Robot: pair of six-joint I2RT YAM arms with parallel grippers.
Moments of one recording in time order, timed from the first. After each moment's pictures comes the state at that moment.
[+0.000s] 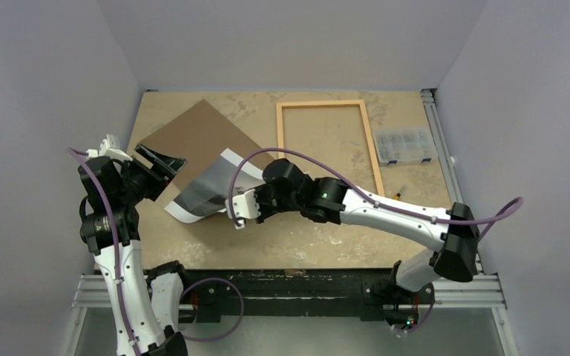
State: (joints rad) left arm 0.36 0.72 1.03 -0.81 0.51 -0.71; right arm 1.15 1.53 1.32 -0.40 -0.09 -0.88
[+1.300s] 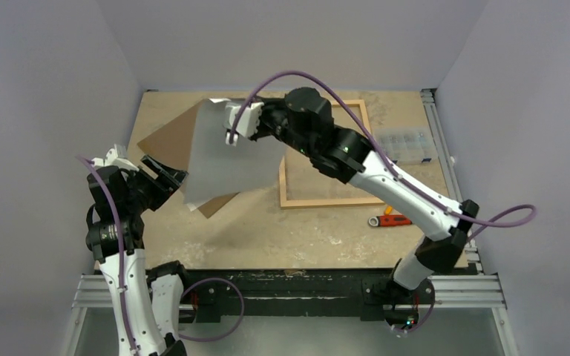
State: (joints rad) left arm 0.33 0.66 0.96 -0.85 0.41 -0.62; right arm 1.01 1.55 1.78 -0.36 0.18 -0.99
